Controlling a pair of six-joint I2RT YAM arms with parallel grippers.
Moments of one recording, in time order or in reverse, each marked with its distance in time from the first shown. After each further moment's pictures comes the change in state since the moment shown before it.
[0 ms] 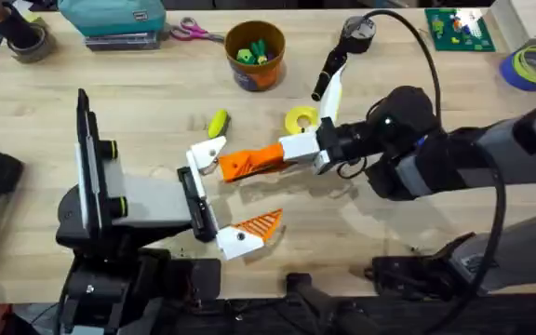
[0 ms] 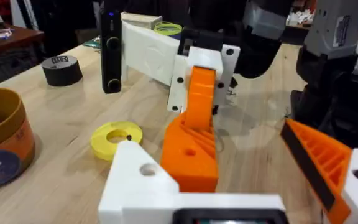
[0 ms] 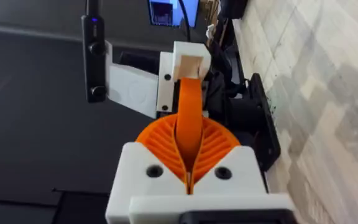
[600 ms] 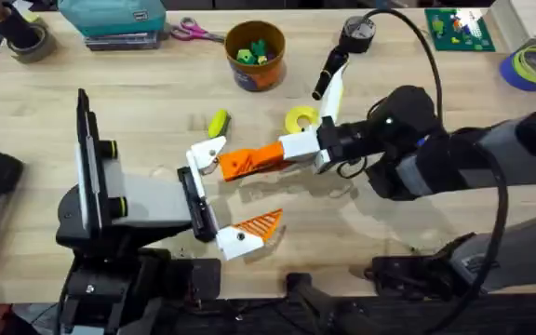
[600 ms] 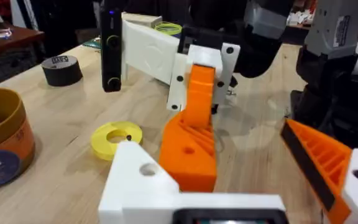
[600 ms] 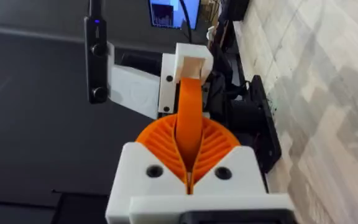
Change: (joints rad) left arm 0.000 0.000 0.000 0.000 0.000 0.000; right arm 0.000 -0.007 0.000 0.001 0.007 0.003
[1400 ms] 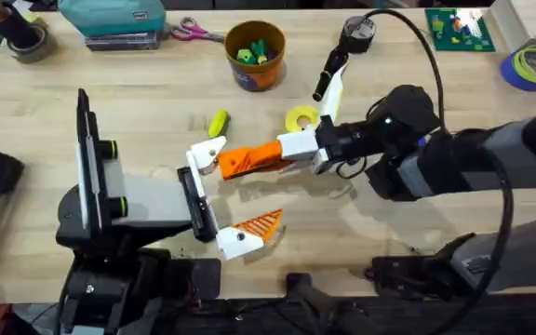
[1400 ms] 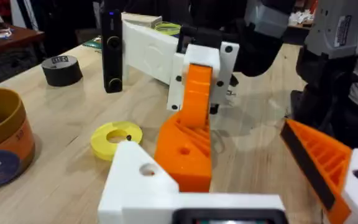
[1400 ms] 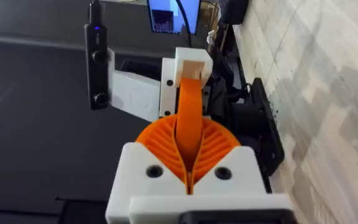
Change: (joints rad) left arm 0.000 0.000 0.000 0.000 0.000 0.000; right arm 0.009 -0.018 0.000 -0.035 0.026 0.007
